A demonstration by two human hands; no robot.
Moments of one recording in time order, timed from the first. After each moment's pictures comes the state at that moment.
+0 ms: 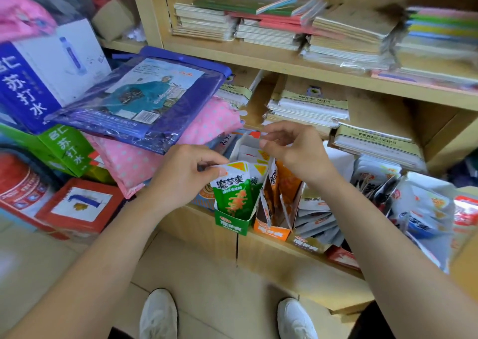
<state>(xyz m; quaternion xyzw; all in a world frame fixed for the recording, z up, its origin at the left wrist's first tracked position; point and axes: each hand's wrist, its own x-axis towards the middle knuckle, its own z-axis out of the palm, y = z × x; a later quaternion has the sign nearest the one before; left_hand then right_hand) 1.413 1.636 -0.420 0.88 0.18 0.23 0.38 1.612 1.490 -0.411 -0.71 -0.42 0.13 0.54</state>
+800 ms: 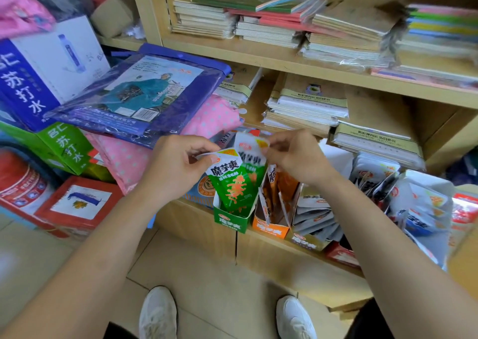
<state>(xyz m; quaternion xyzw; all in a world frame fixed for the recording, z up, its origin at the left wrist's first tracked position) 1.411 1.640 -0.416 0.86 0.20 0.30 0.36 1.617 1.483 -0.415 -0.76 -0.46 0.12 0.44</state>
